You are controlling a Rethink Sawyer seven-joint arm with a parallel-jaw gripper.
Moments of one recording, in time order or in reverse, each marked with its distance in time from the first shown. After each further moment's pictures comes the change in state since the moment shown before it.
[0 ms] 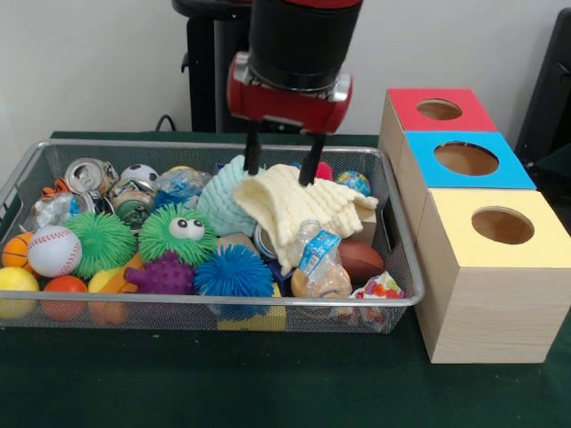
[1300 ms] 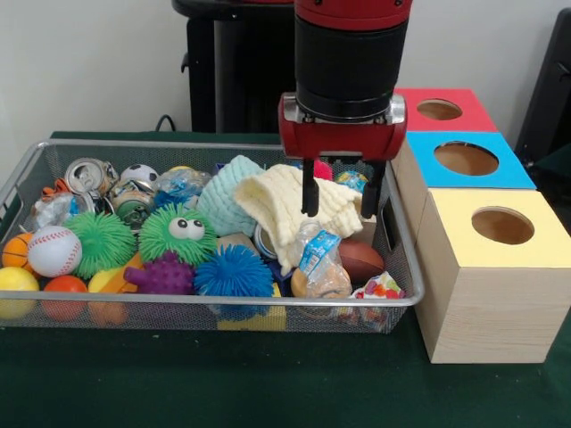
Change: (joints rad) arm -0.081 0.006 0.224 0.000 -0.048 -0.041 -0.019
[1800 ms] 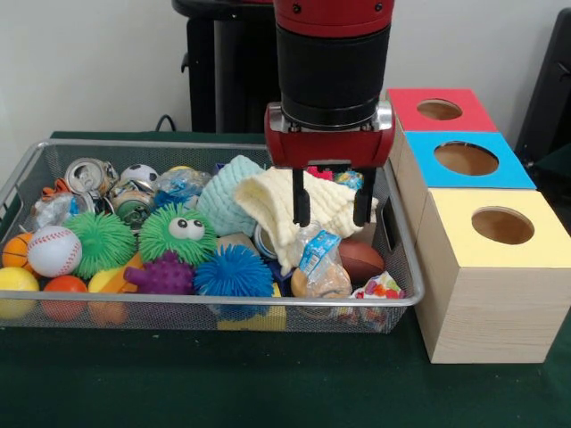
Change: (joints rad) arm -0.072 0.006 0.095 0.000 -0.054 0.000 0.000
